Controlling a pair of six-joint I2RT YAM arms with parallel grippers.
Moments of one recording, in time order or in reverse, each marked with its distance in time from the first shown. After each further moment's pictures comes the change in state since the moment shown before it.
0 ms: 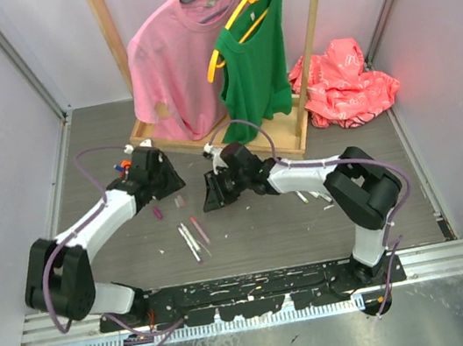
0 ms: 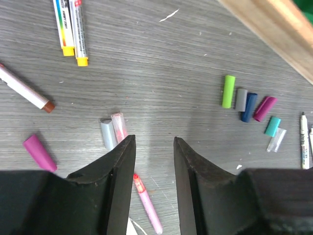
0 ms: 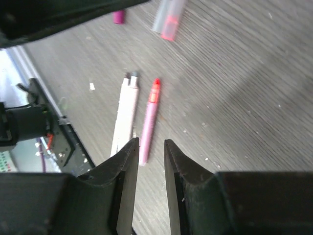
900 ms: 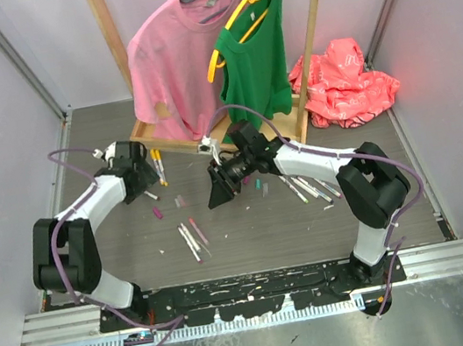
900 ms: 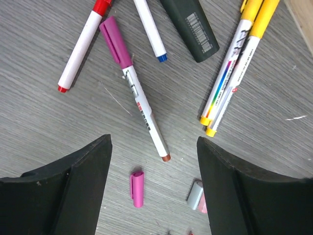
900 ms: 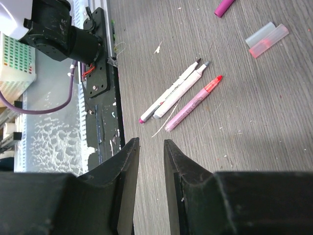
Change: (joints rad) left arm 0.190 0.075 0.060 -0.104 -0.273 -0.031; right arm -0.120 -0.054 0.143 -0.228 -0.505 -0.481
